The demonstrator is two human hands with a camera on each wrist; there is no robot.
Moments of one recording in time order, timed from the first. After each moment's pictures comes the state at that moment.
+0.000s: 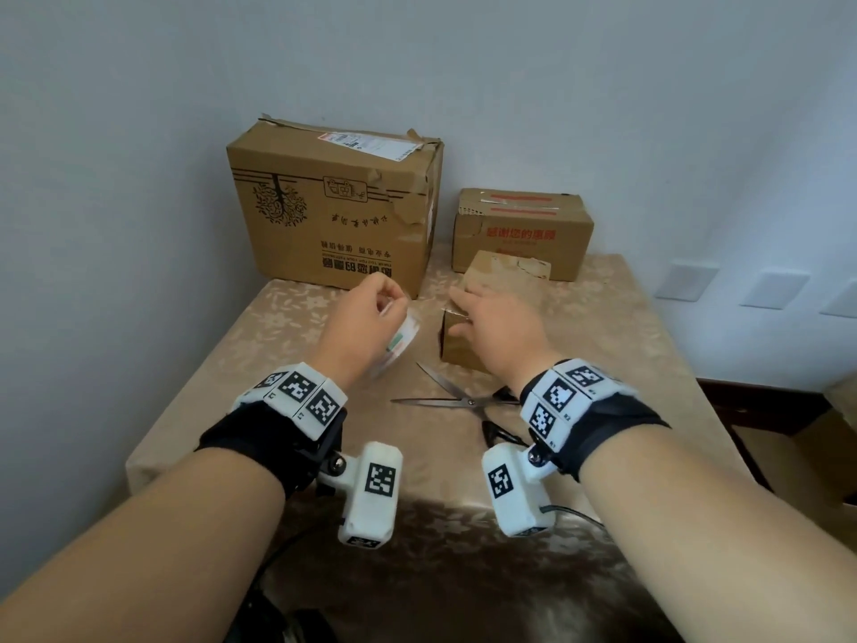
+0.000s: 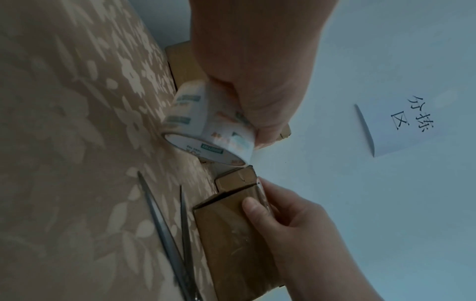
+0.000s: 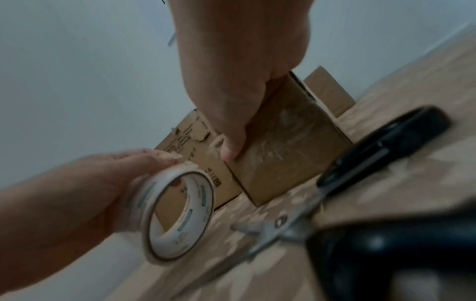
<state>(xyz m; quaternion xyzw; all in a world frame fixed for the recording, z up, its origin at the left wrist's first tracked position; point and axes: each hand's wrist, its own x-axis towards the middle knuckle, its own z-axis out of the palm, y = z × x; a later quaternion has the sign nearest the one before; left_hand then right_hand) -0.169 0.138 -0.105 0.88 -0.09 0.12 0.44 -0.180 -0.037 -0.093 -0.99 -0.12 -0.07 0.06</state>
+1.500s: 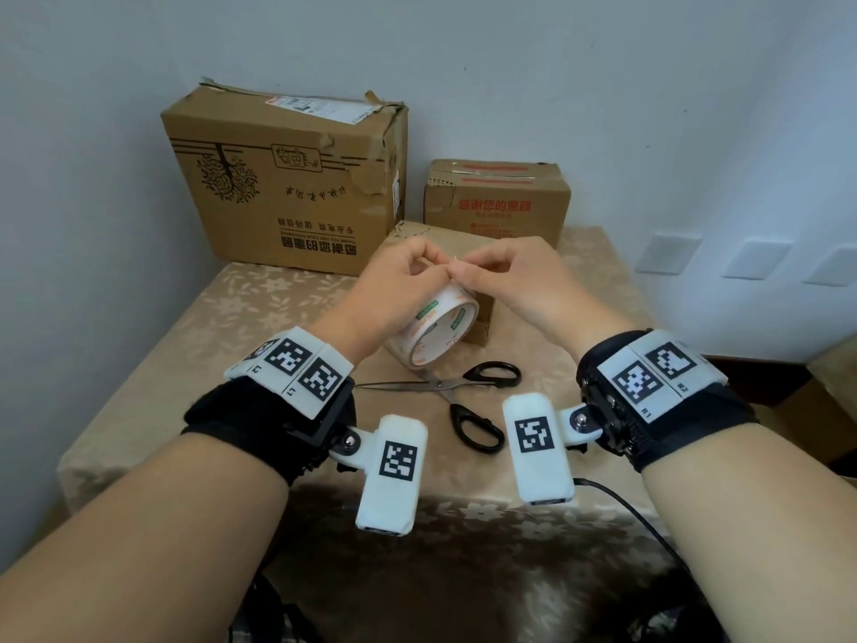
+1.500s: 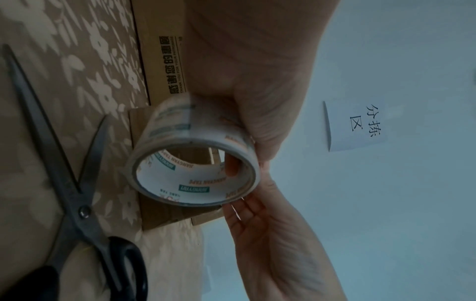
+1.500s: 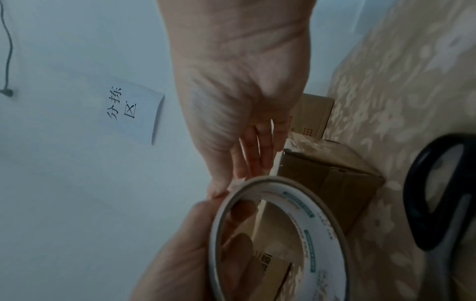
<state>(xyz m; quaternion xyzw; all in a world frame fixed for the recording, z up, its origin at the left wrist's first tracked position) -0.185 0.073 -0.074 0.82 -0.13 -0.02 0.56 -0.199 -0.085 -0.067 -0.87 -0.08 -0.06 0.49</state>
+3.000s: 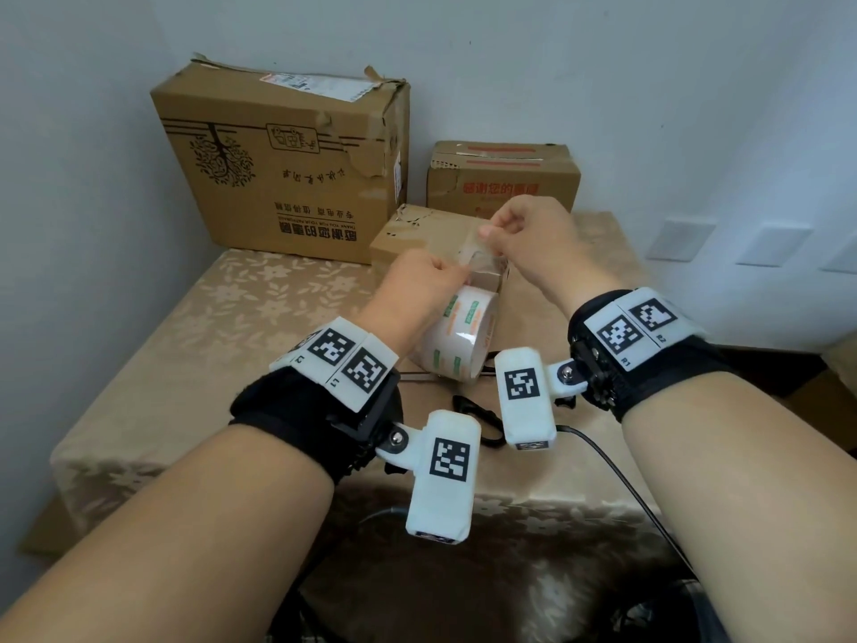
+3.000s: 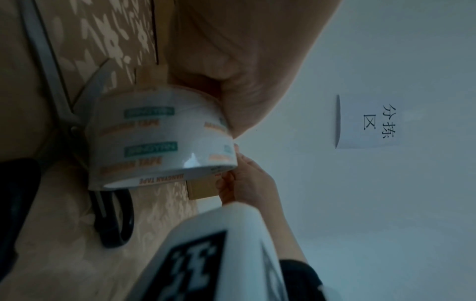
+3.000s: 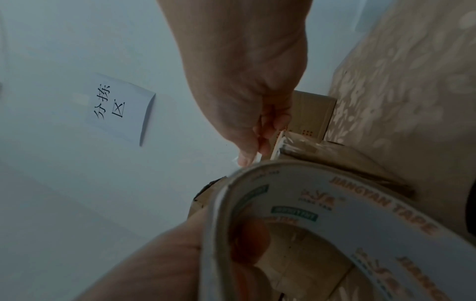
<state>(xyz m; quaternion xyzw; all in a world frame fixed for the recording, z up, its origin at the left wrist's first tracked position) -0.184 0.045 -0.083 0.84 -0.02 -0.08 0.54 -0.158 -0.094 -0.073 -0.89 0.01 -0.14 0.42</state>
